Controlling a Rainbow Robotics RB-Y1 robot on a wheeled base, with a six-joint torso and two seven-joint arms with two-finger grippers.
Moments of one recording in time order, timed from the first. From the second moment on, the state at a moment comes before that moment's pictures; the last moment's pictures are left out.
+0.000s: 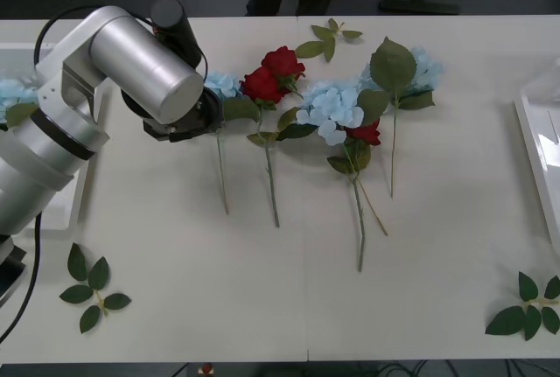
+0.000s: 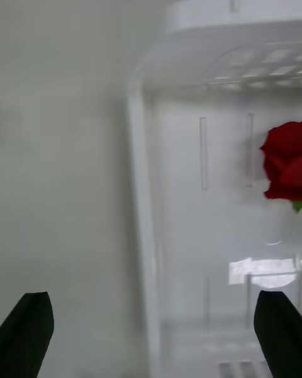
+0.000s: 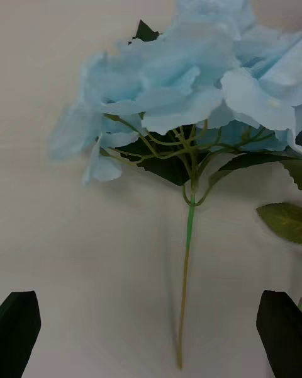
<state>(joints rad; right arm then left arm) -0.65 -1.02 -0.01 -1.17 -0.97 1.46 1.62 -0.80 0.52 -0.54 -1.55 0.49 1.52 -0.67</state>
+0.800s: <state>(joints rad) -0.67 -0.77 0.36 -1.58 -0.63 1.52 0.86 -0.90 0.31 -0.62 -1.07 0.32 1.31 -0.67</state>
